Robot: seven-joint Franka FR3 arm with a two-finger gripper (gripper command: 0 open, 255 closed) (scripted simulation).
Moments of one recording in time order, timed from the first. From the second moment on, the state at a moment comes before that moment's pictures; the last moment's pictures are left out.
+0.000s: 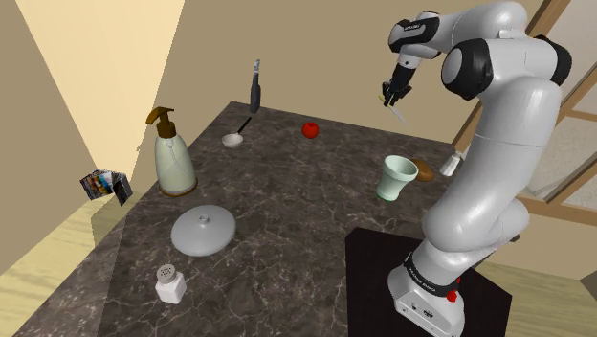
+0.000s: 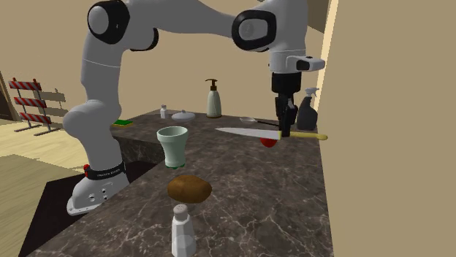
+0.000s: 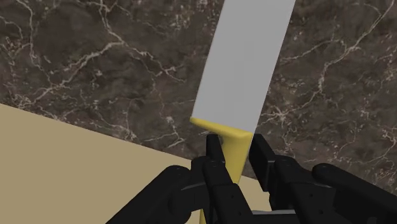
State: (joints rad) arm -0.46 0.29 -0.41 -1.56 0.16 1.88 -0.34
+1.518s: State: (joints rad) arm -0.88 0.50 -0.52 -1.29 0.31 1.75 -0.85
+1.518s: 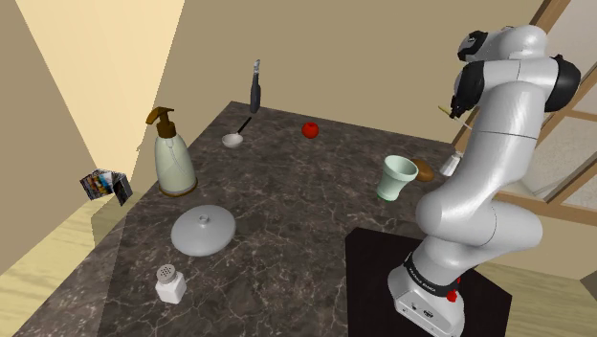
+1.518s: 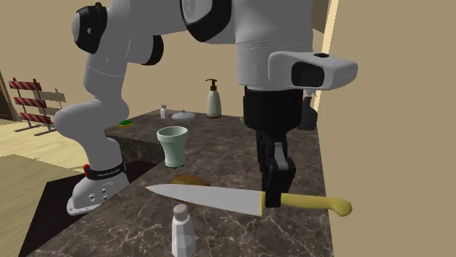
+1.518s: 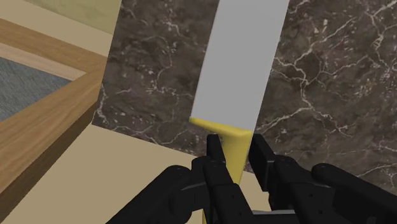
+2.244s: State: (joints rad) arm -0.92 0.55 -0.52 -1.33 0.34 1.83 -0.91
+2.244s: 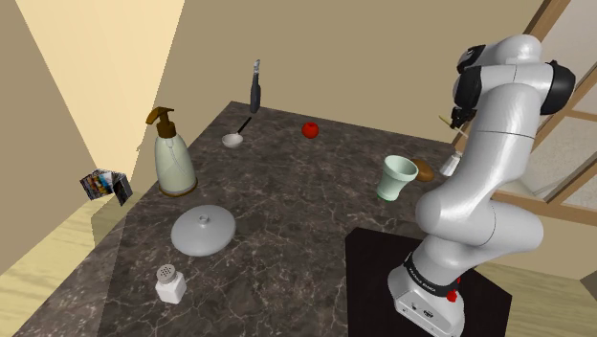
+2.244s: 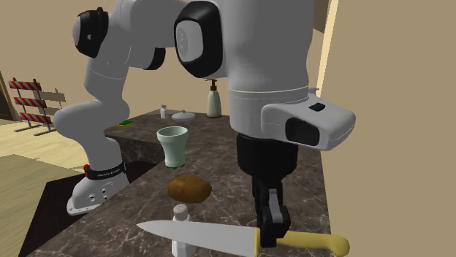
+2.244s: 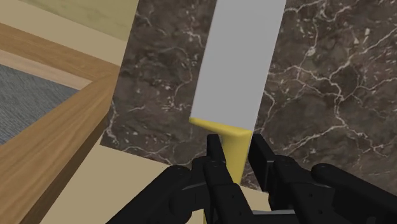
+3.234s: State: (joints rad) arm -0.91 0.59 -0.50 -1.47 0.37 2.01 -0.94
